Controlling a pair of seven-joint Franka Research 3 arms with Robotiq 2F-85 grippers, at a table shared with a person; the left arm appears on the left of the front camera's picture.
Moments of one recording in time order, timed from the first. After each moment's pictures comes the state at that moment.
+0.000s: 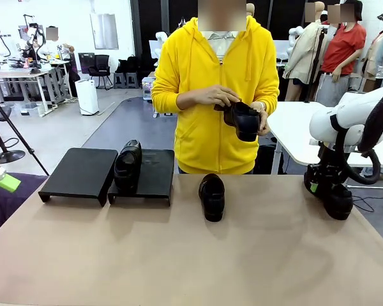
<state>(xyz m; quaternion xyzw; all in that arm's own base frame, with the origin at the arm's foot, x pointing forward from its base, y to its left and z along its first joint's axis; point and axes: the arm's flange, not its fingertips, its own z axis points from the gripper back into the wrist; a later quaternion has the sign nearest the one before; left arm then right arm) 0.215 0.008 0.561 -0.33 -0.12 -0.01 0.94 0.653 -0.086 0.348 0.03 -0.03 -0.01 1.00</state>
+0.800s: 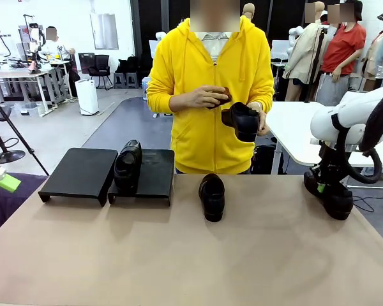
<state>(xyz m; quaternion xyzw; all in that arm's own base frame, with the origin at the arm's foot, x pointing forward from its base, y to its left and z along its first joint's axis) 0.215 0.008 0.561 -0.33 -0.12 -0.01 0.94 0.652 -0.090 0.352 0.03 -0.03 -0.01 1.00</state>
